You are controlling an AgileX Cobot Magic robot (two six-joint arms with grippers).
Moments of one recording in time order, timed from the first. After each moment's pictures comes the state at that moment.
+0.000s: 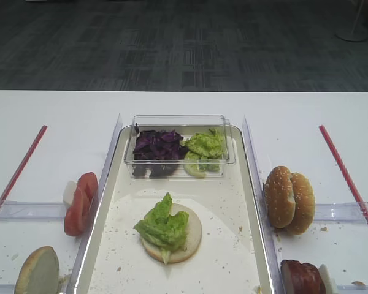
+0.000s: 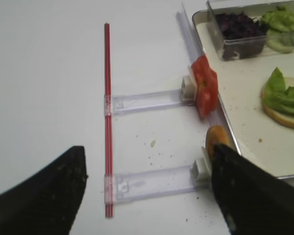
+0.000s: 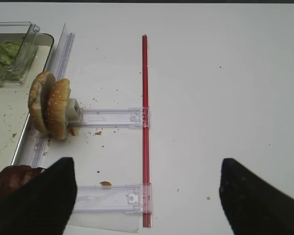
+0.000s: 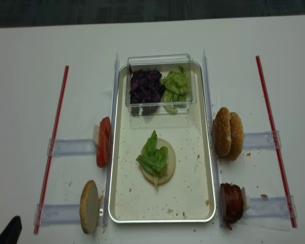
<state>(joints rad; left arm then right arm) 0.04 -0.01 -0.50 -0.08 1.17 0.06 -0.05 -0.02 -0.48 0.06 1.13 -0.04</state>
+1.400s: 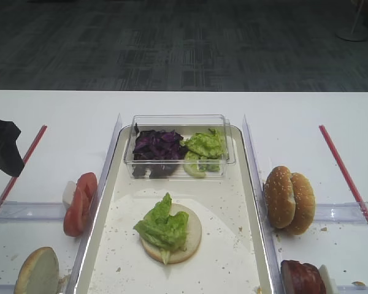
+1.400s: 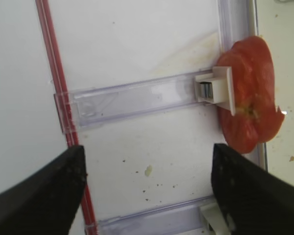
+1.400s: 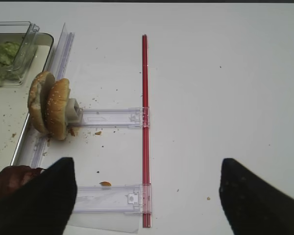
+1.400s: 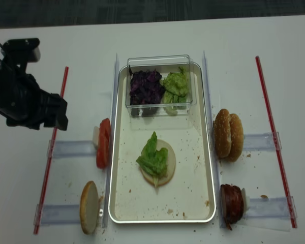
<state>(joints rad) 0.04 1.47 -0.99 -0.20 0.98 0.24 -0.05 -0.02 -0.48 0.06 1.13 -0.04</state>
